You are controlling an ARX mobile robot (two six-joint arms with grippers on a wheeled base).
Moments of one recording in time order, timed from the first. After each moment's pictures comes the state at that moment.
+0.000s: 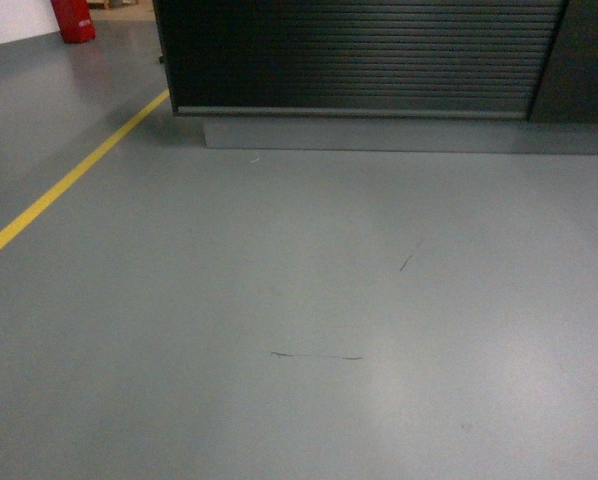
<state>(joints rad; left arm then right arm) 0.00 0.01 0.01 0.00 0.00 -0.01 0.00 0.00 0.01 0.00 0.00 0.00</state>
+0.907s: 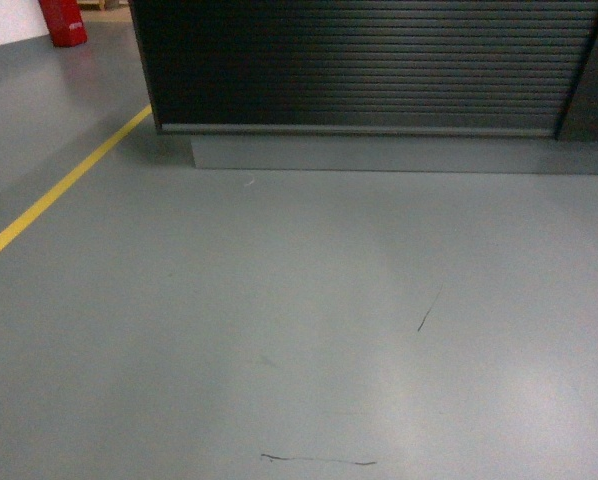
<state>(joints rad) 0.00 0.01 0.01 0.00 0.00 -0.01 0.00 0.00 0.01 0.00 0.00 0.00</state>
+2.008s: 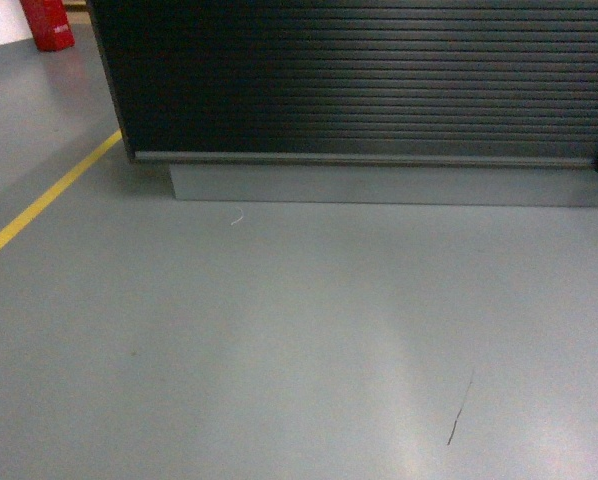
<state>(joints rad) 0.00 0.01 0.01 0.00 0.00 -0.01 0.00 0.00 0.01 -0.01 0.00 0.00</state>
